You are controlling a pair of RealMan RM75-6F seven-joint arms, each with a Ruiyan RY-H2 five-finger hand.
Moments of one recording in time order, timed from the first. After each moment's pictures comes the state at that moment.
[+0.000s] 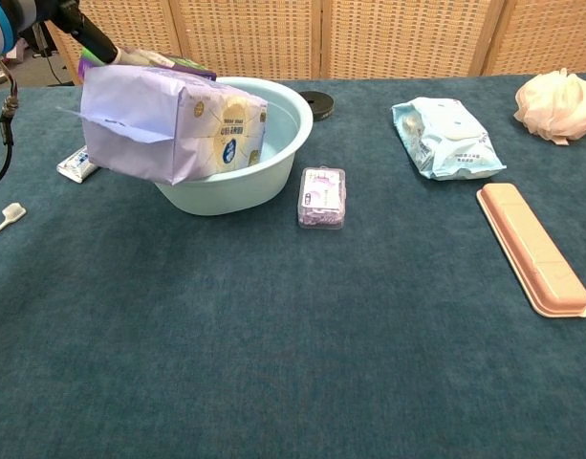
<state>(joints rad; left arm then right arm) -0.77 -1.45 -0.37 -1.66 0.85 1.19 0.37 0.08 -0.95 -0.01 -1.96 -1.55 1.39 0.18</state>
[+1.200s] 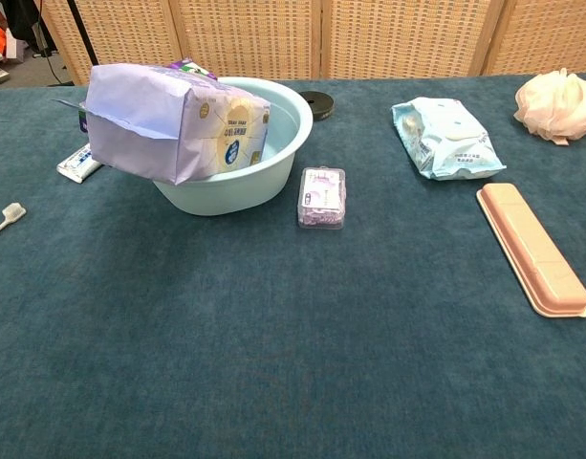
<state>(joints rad) -0.52 -1.03 -0.20 -2.01 1.06 1.29 0.39 0.08 -0.96 -0.02 -1.97 -1.57 1.40 0.11</state>
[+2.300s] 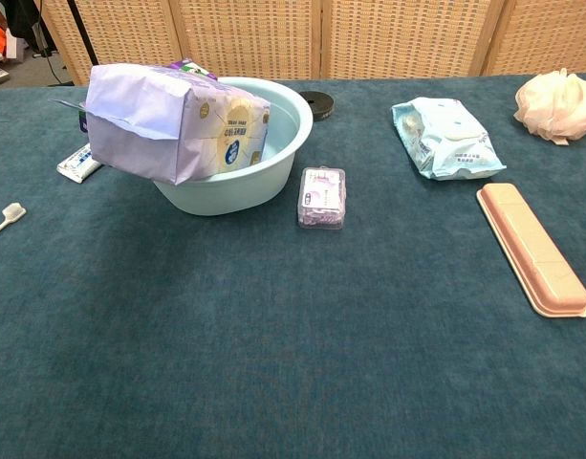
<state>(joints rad) -0.21 -1.13 0.05 -1.89 1.29 1.41 0.35 0.09 -1.02 -0.03 -1.93 -1.60 1.38 -0.04</state>
